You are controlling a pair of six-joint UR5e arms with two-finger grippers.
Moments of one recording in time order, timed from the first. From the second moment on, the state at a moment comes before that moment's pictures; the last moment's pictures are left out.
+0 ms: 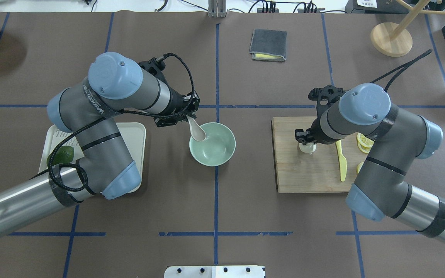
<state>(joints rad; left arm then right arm) -0.62 -2.23 -1.58 -2.02 -1.92 -1.74 0.65 -1.27 1.79 -1.34 1.90 1.10</state>
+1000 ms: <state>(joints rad) -0.58 -2.26 -1.54 -2.09 -1.87 -1.76 0.69 -1.24 1.85 -1.35 1.92 1.09</state>
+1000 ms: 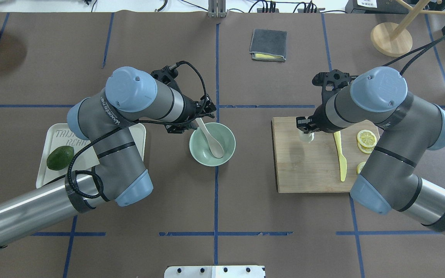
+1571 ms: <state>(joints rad) -0.69 -2.23 -1.68 -1.83 -1.89 -1.51 0.68 -1.06 1.81 -1.35 1.92 1.11</state>
